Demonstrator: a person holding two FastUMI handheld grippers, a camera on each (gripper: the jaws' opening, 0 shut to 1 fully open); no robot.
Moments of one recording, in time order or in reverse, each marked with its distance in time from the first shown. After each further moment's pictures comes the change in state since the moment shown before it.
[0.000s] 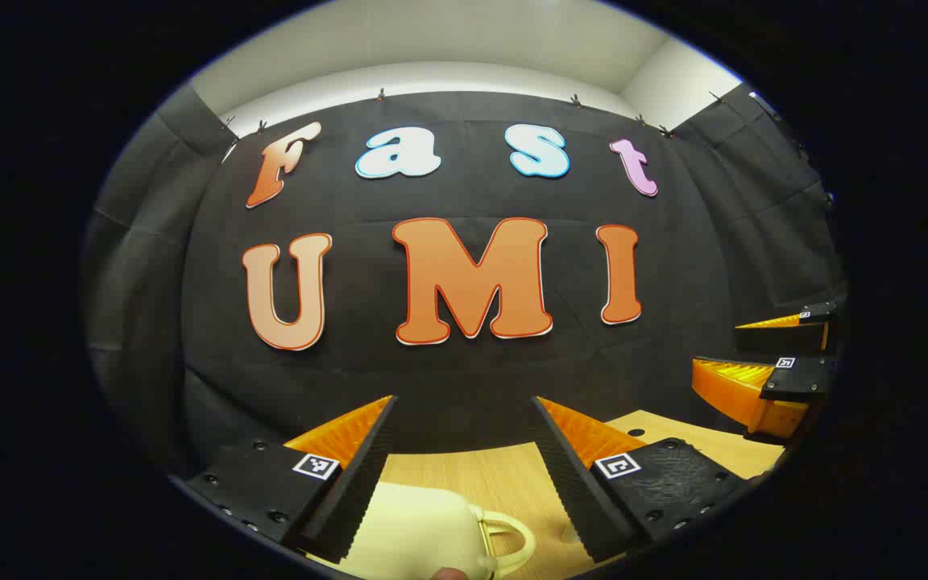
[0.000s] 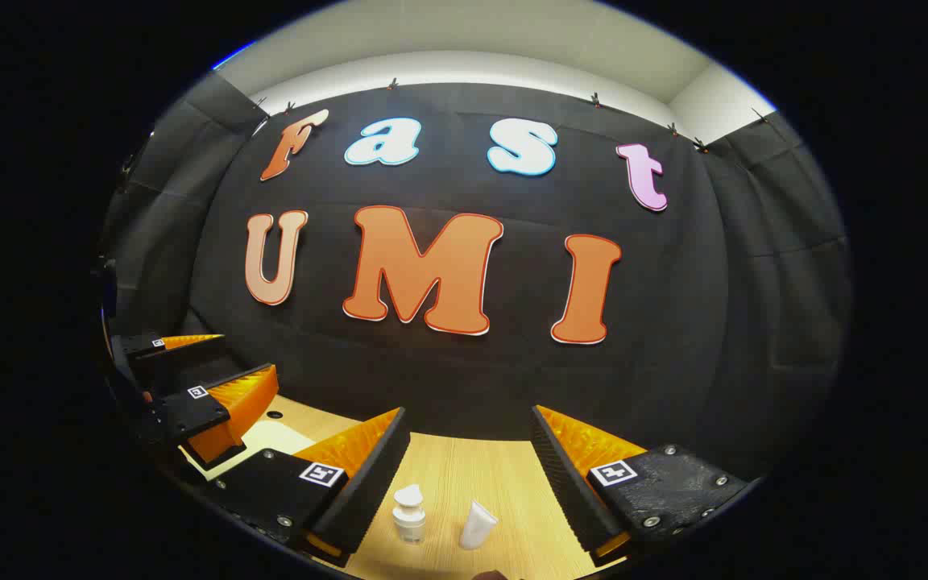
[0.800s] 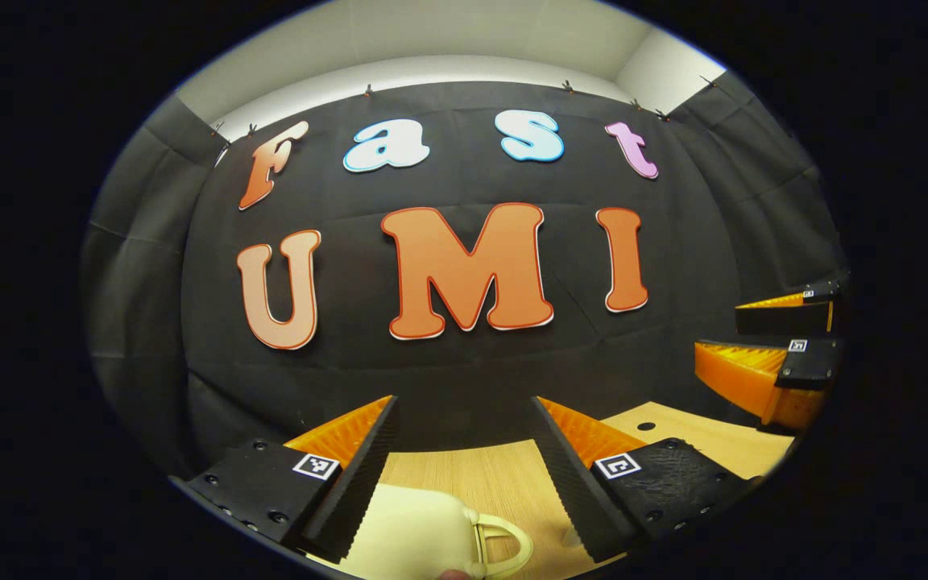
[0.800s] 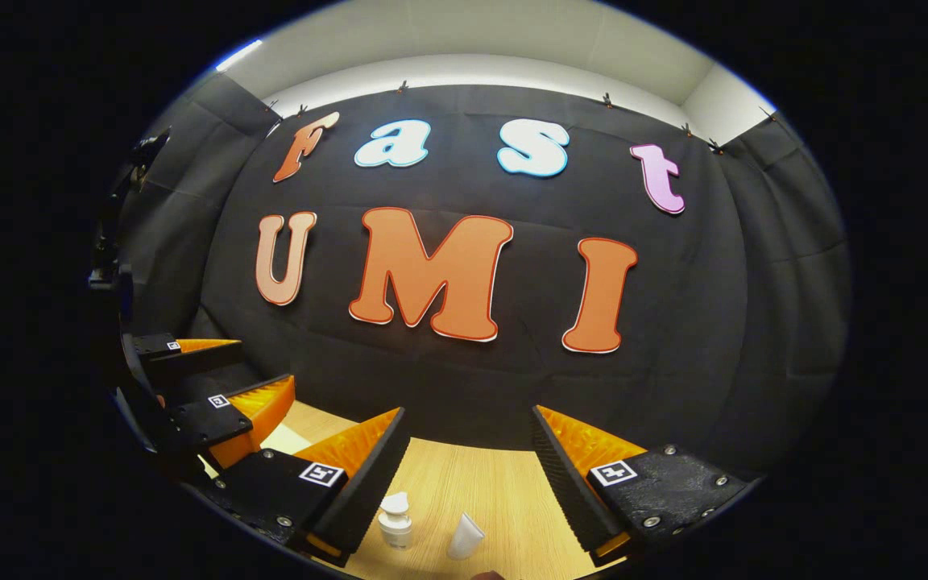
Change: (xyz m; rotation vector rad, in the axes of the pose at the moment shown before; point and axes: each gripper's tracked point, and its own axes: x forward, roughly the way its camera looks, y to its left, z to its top) left arm 0.028 -0.030 -0.029 0.047 0.069 0.004; right arm 0.022 -0.013 -0.007 -0.012 -0.016 0.060
